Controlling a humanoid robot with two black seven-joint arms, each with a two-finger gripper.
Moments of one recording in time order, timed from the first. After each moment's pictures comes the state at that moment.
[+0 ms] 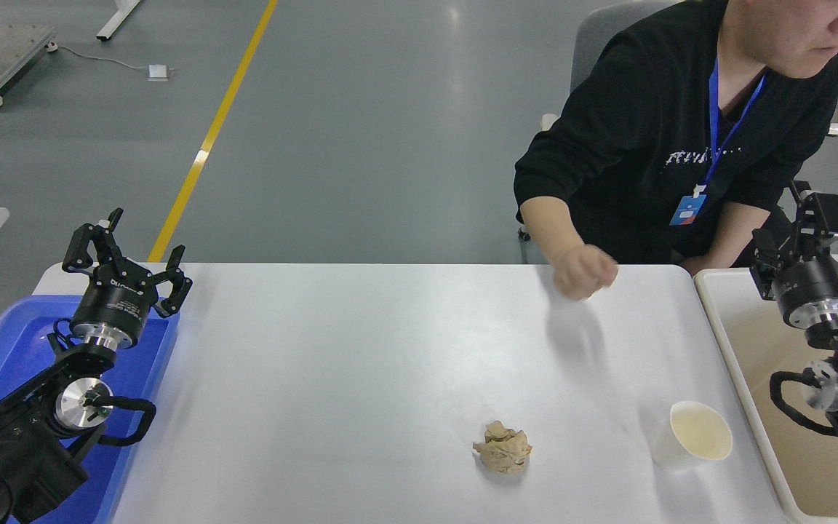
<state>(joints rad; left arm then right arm) -0.53 0.39 -0.87 -0.51 0.08 -0.53 -0.58 0.60 -0.50 0.76 0.64 -0.39 -0.07 0.63</state>
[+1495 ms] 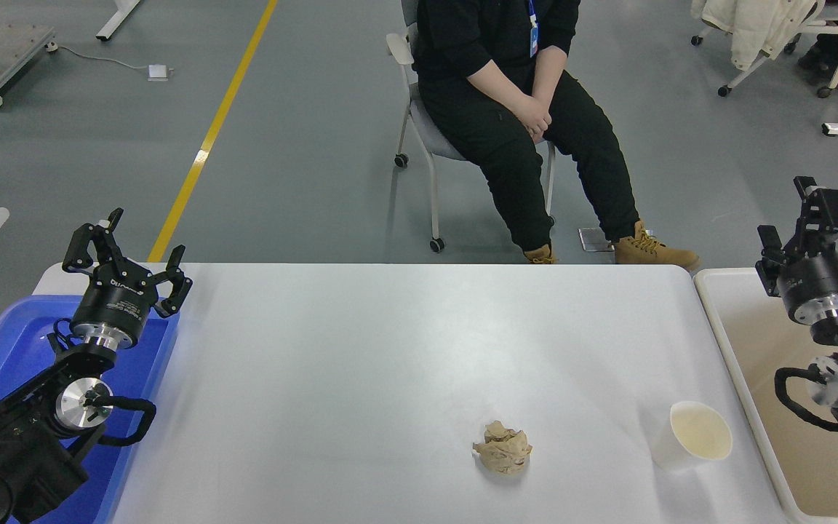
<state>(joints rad) -0.53 0.39 -0.87 -0.51 0.08 -0.53 -0.58 0.61 -0.51 0.74 0.63 -0.39 -0.06 0.62</state>
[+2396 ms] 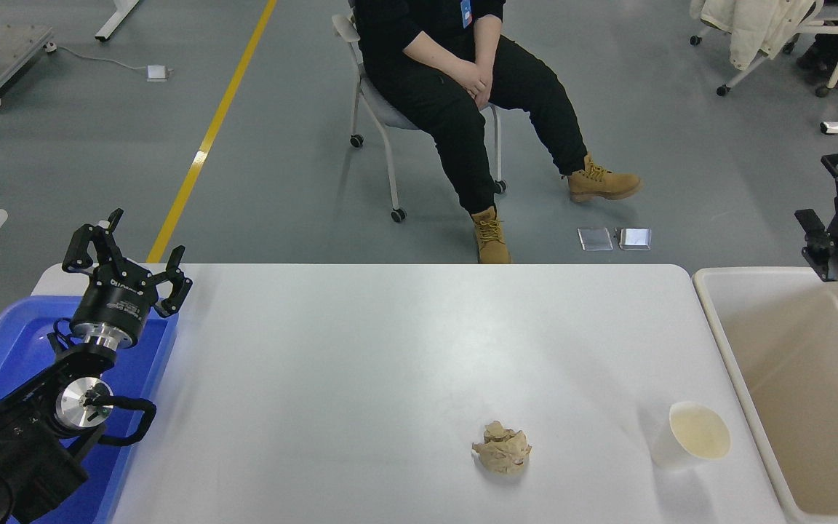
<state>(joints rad) -0.53 0.39 -0.87 -0.51 0.08 -0.53 -0.58 0.84 -0.80 0.32 0.64 -0.40 0.06 0.55</state>
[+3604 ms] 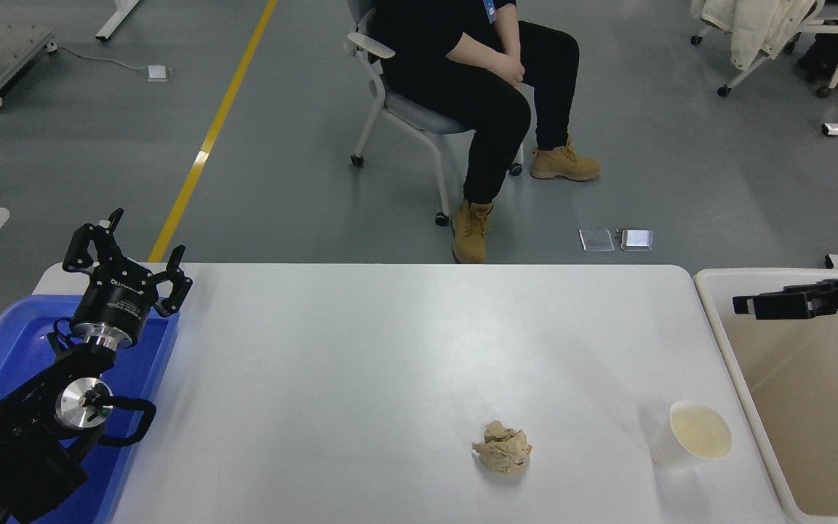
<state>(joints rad) -0.53 0.39 -0.87 -0.51 0.08 -0.53 -0.58 1.31 -1.00 -0.43 1.07 -1.53 0.17 0.66</state>
